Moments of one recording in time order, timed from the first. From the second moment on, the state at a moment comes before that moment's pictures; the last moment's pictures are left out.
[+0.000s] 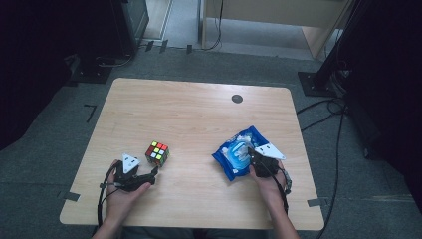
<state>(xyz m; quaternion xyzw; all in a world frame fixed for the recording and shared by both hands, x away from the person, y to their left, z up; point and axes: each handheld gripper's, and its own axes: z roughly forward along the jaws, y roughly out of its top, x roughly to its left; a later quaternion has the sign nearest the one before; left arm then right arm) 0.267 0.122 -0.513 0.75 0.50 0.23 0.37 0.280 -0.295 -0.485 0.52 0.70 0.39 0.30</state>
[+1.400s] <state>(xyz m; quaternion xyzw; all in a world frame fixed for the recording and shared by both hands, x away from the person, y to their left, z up) 0.268 0.121 -0.514 0.75 0.50 0.22 0.37 0.254 -0.257 -0.449 0.48 0.67 0.45 0.34</state>
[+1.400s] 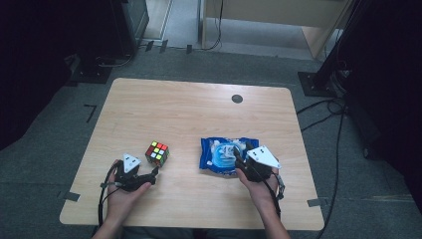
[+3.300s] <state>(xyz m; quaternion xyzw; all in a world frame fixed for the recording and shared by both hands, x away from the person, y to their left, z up) 0.267 0.120 -0.515 0.76 0.49 0.22 0.36 0.269 -0.219 -0.502 0.50 0.69 0.41 0.33</state>
